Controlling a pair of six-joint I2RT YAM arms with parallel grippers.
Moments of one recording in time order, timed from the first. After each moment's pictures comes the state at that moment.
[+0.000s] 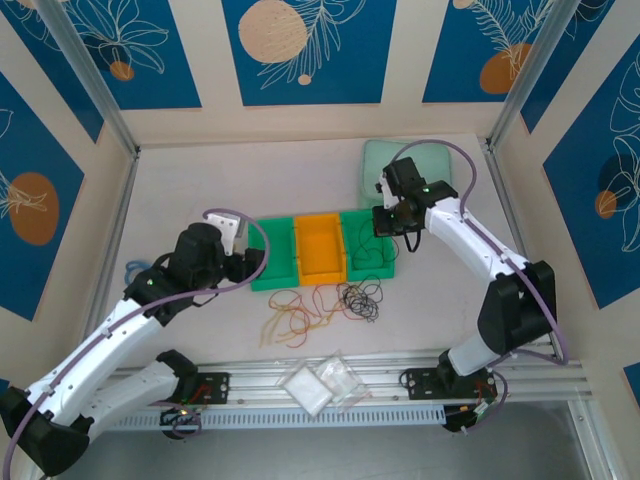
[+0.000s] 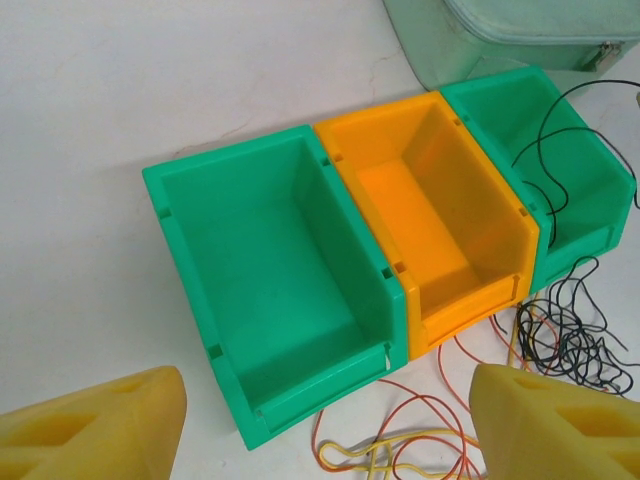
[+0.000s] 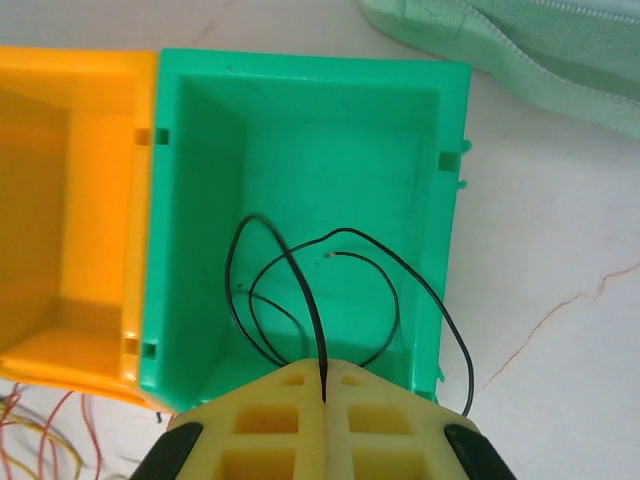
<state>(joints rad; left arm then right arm) -0.60 0.86 0.84 -0.62 -0.05 -0.31 0.38 1.55 1.30 -0.90 -0.05 0.23</state>
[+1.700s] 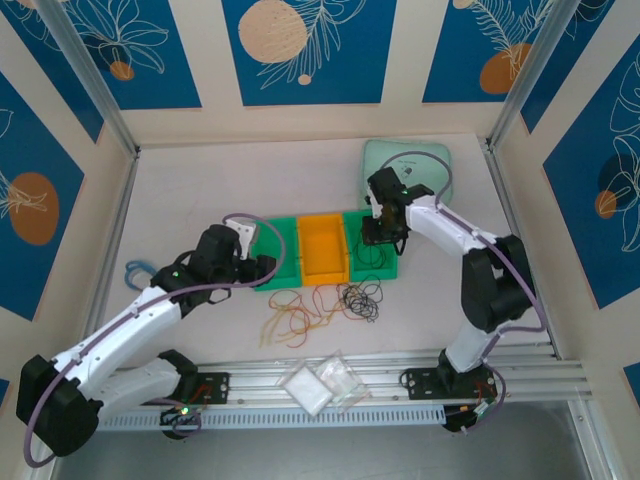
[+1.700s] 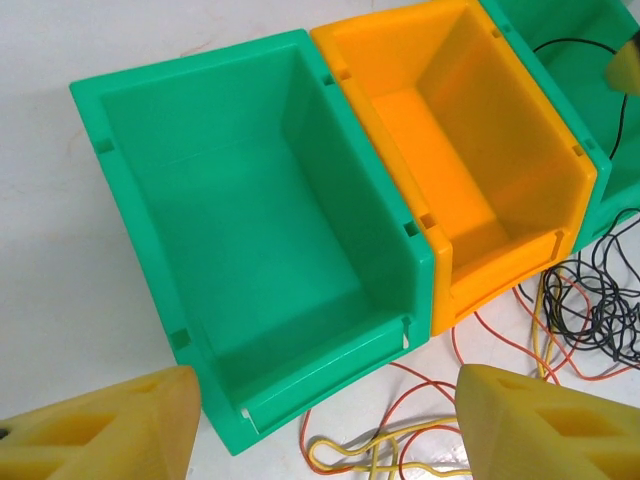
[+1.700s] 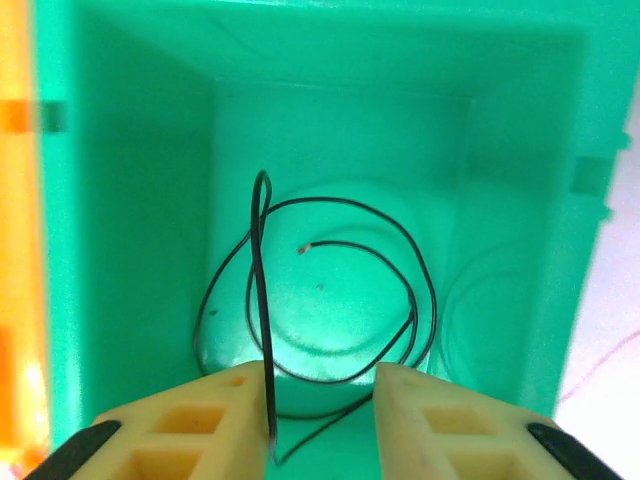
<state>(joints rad) -0.59 1.00 0.73 -0.47 0.03 -0.32 0.41 1.67 1.26 -0.83 -0.05 0.24</state>
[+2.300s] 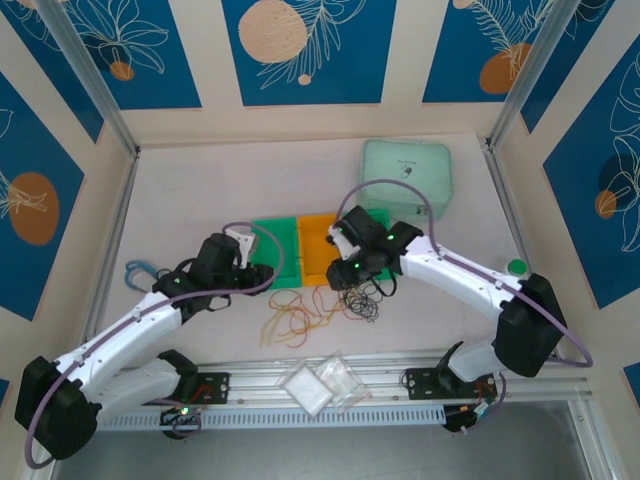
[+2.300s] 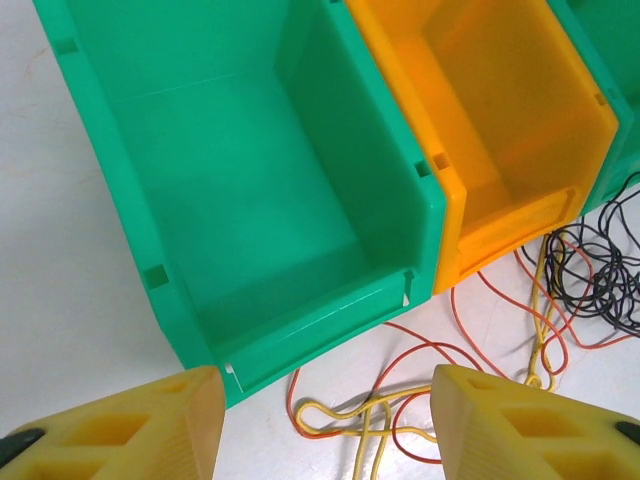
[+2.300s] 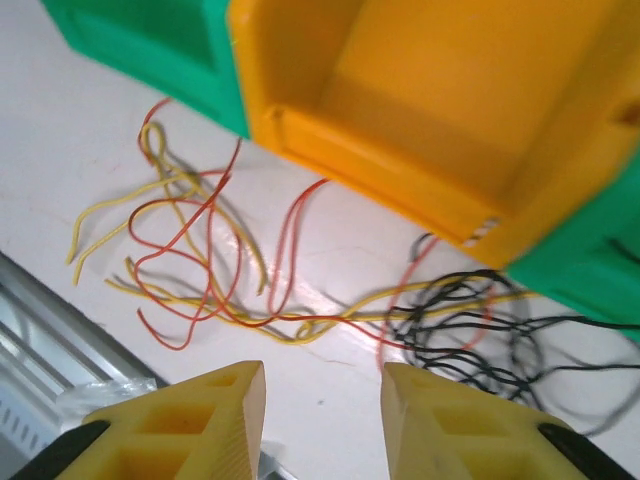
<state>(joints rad) -0.59 0.97 0.65 -0.47 0.07 -0.37 0.78 1.44 1.10 -0.83 -0.20 0.33</state>
